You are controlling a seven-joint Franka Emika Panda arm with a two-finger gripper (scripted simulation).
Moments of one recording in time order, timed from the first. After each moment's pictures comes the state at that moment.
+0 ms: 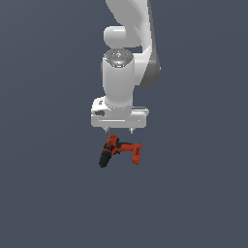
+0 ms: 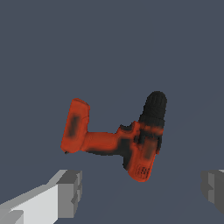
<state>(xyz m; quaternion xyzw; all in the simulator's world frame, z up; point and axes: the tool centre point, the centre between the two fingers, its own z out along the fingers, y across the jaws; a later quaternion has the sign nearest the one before) 0.005 -0.021 0.189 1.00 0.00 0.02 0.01</state>
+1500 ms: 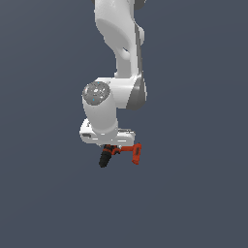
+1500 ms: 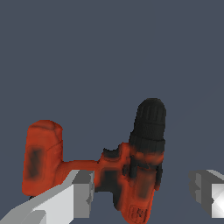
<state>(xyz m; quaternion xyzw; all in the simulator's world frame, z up) 0.040 -0.059 0.127 1.00 -0.05 -0.01 -0.02</state>
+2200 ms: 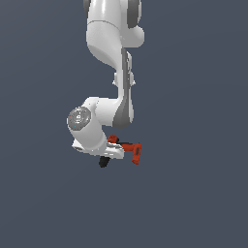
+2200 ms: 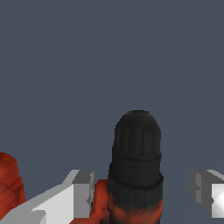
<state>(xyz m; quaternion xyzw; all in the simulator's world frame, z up) 0.055 -0.093 0.064 0.99 -0.11 -0.04 -0.05</state>
